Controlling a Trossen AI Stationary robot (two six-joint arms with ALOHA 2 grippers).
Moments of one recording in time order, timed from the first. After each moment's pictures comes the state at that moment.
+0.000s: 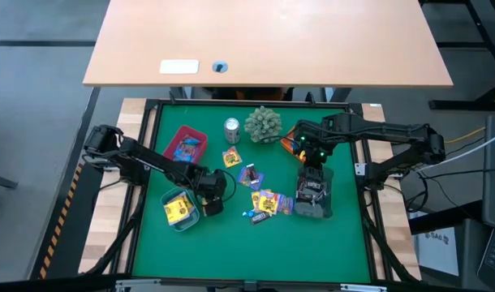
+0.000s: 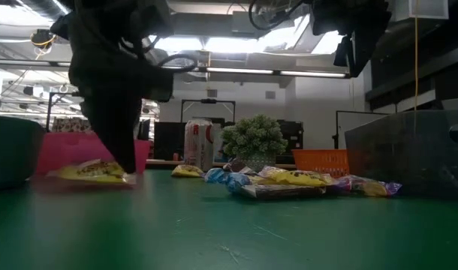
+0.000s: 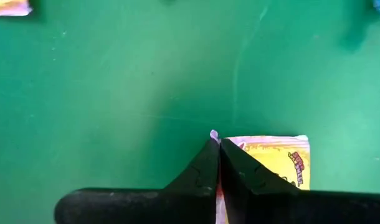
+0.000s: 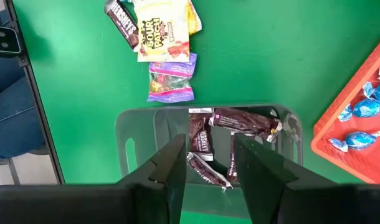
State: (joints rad) left arm -0.19 1.61 0.82 -0.41 -0.09 -0.64; right arm -0.15 1.39 1.29 -1.22 -0.32 0.10
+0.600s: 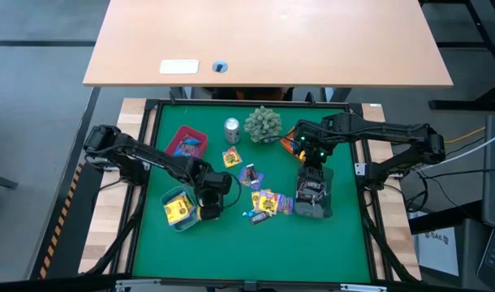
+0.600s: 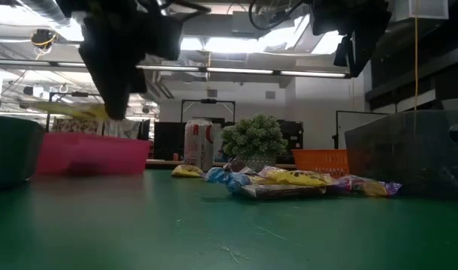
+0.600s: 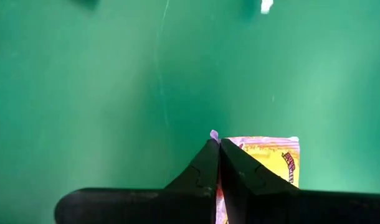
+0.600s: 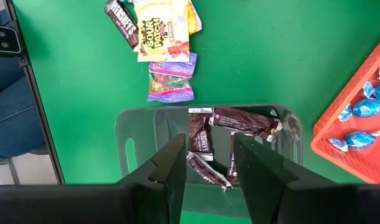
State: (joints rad) left arm -0.20 1.60 1.10 -0.77 0.11 -0.48; right arm -0.15 1.39 1.29 -1.22 -0.32 0.10
